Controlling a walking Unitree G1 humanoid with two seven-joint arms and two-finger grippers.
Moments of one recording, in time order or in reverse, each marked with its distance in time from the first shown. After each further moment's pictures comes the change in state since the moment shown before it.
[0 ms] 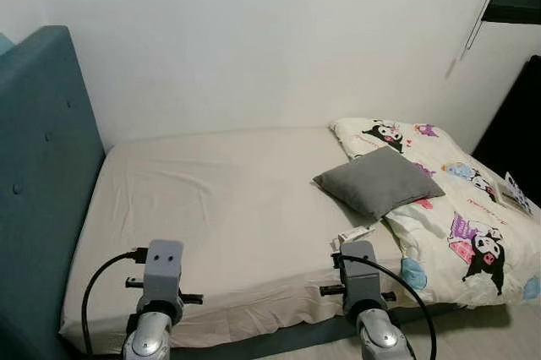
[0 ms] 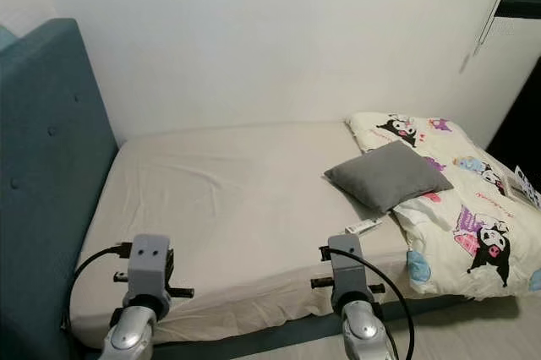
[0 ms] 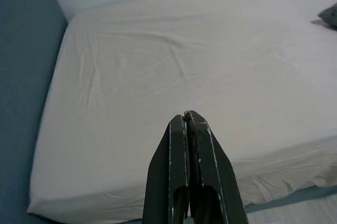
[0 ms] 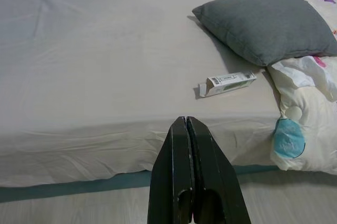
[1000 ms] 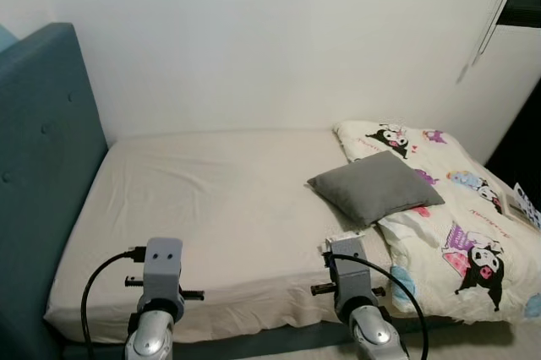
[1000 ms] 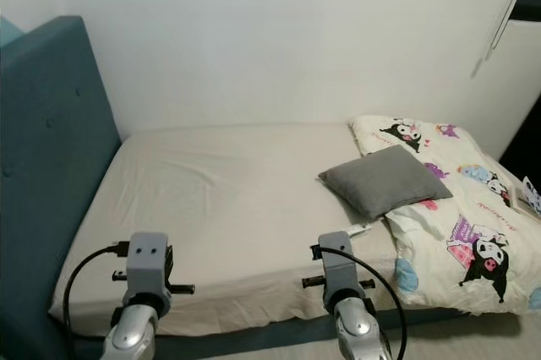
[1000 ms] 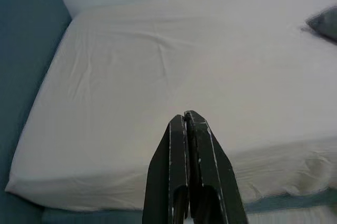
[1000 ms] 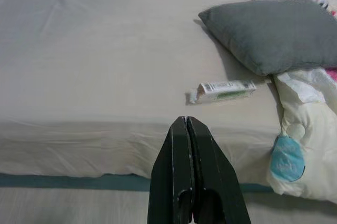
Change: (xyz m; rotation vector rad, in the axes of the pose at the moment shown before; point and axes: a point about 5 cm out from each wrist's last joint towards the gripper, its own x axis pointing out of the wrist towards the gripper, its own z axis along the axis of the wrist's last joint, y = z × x) left arm -0.003 -0.003 0.003 -0.018 -0.005 0.008; right arm 0.004 0.010 0.007 -0.008 -0.015 0.053
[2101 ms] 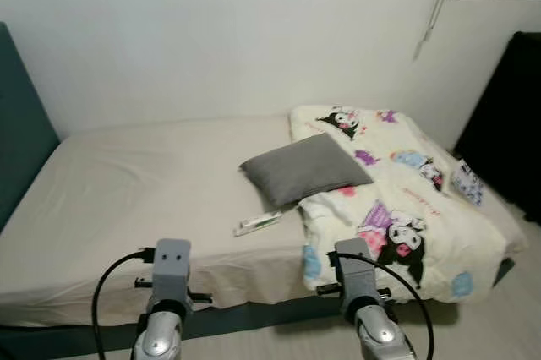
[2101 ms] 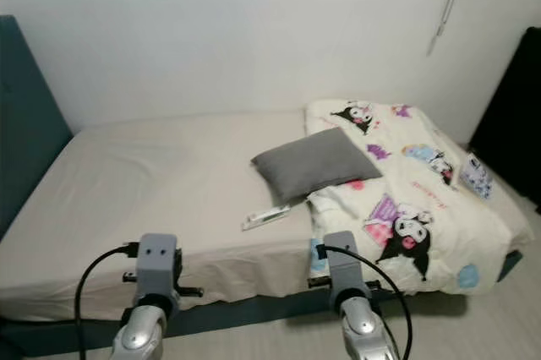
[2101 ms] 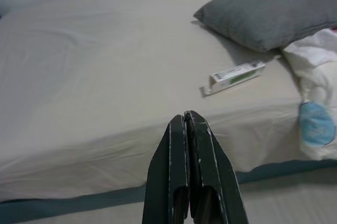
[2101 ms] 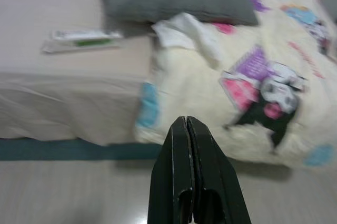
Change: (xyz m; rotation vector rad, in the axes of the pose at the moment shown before) left arm 0.004 -0.002 0.005 0.000 -0.007 -0.008; right arm 0.001 -0.004 -0.004 -0.002 0.020 -0.014
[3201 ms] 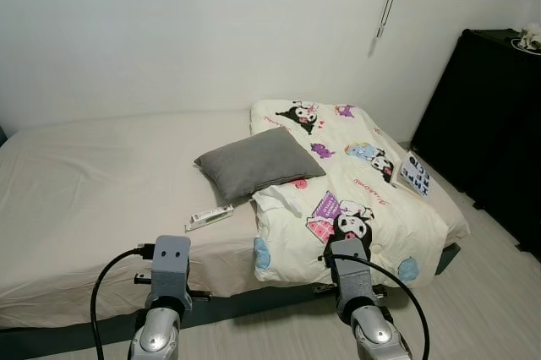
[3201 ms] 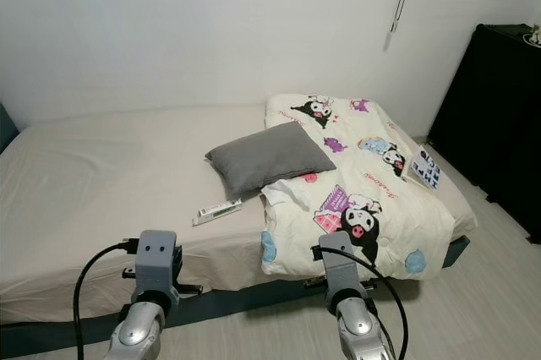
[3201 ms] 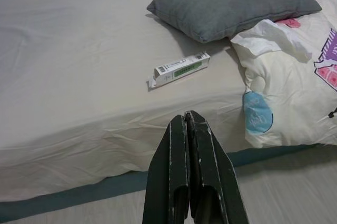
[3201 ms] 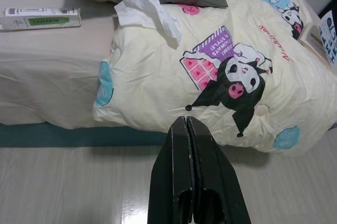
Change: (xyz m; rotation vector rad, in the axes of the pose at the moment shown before) left arm 0.000 0.000 -0.001 0.000 0.013 -0.025; right arm 0.000 0.004 0.000 -0.019 -0.003 0.019
